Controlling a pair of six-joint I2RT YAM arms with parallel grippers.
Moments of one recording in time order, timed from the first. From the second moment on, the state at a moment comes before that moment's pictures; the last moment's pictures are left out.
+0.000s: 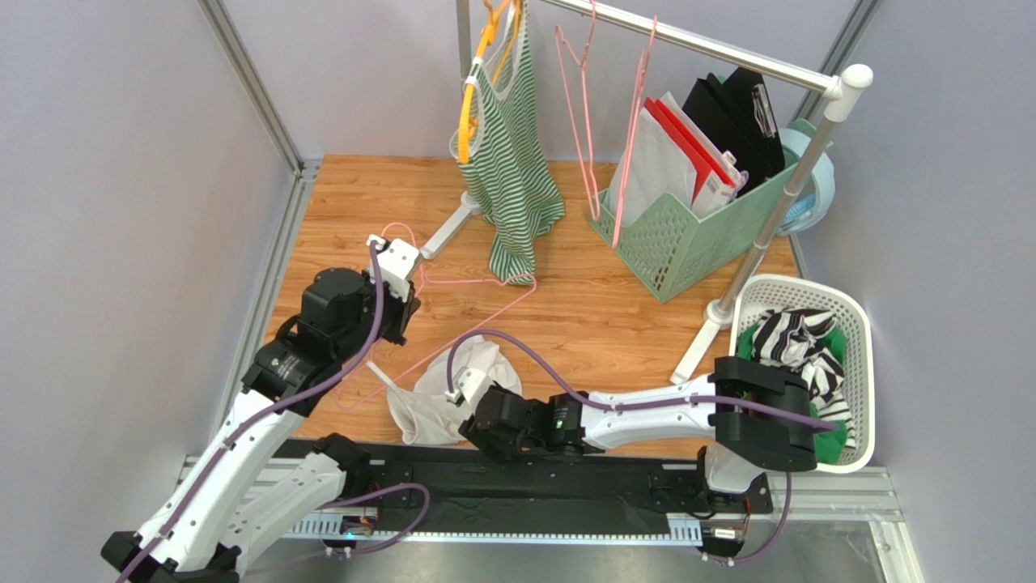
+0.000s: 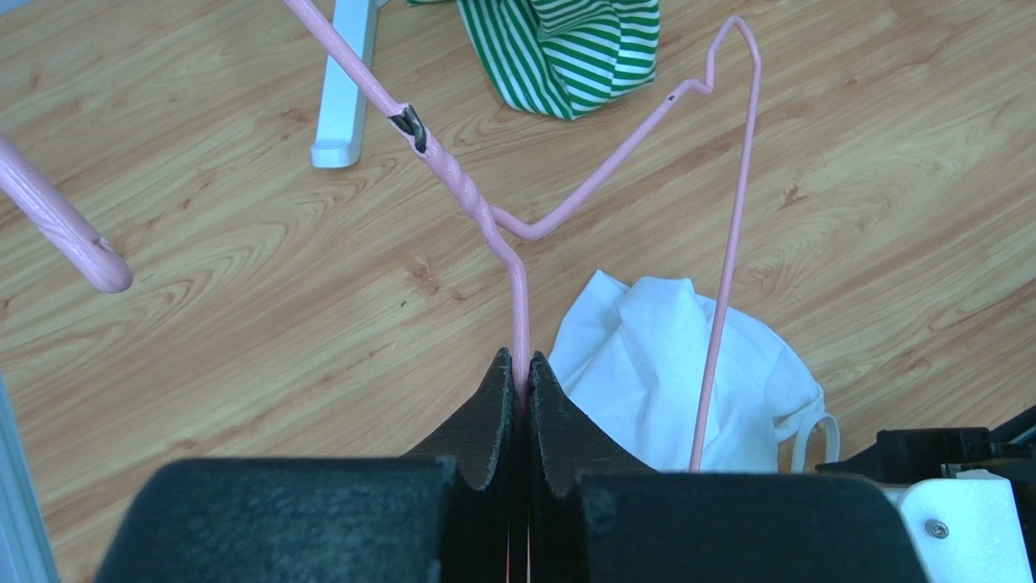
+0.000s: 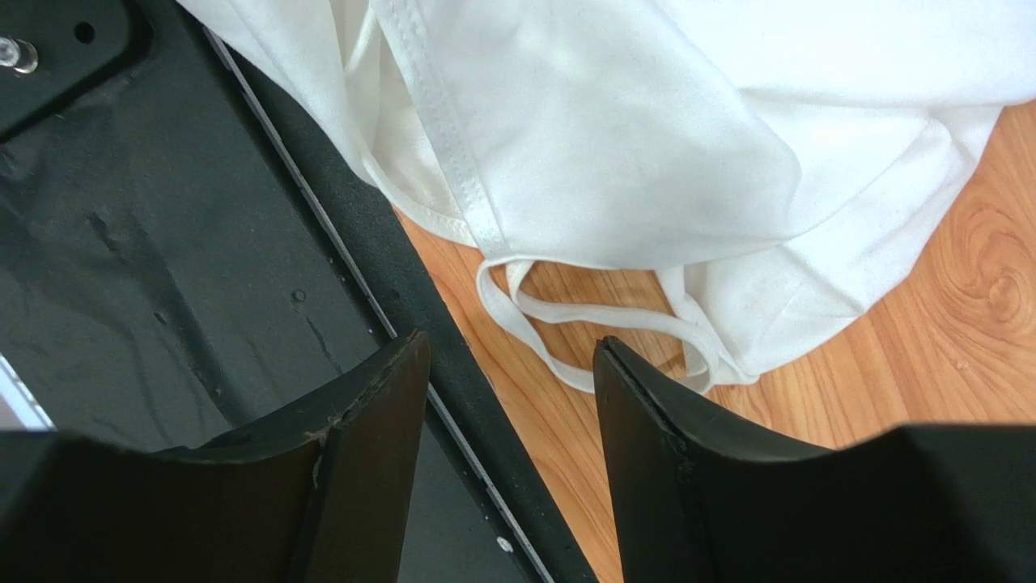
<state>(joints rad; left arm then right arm) -0.49 0.74 0.89 -0.60 0.02 0.07 1.41 1.61 0.88 -0.12 0.23 0.30</state>
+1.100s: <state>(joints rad) -0.49 0.75 0.89 -0.60 0.04 0.07 1.36 1.69 0.86 -0.06 0.13 0.34</state>
